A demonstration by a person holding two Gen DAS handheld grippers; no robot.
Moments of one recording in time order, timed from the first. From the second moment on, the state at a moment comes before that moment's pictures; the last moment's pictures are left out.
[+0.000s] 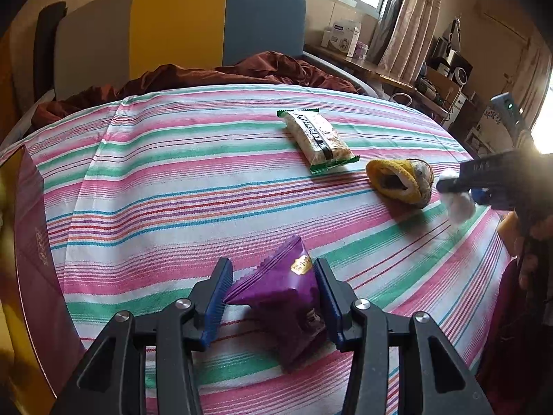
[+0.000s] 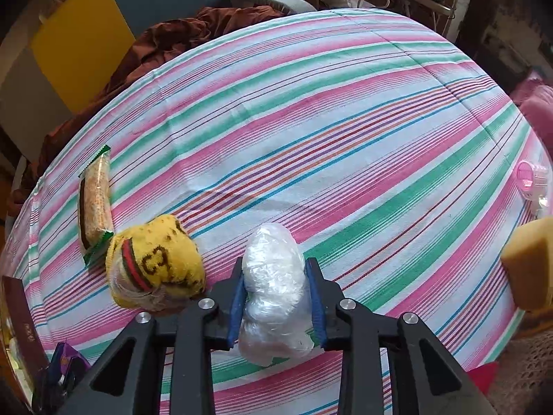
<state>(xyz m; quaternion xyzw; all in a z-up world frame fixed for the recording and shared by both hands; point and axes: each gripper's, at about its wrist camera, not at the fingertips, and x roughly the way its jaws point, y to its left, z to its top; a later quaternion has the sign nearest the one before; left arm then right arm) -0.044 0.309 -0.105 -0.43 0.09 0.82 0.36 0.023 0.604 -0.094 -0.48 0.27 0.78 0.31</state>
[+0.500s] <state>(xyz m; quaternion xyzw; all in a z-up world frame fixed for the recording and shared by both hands) -0.038 0.307 -0.107 -0.41 0.09 0.83 0.36 -0.025 0.473 -0.096 -0.50 0.07 0.86 0.03</state>
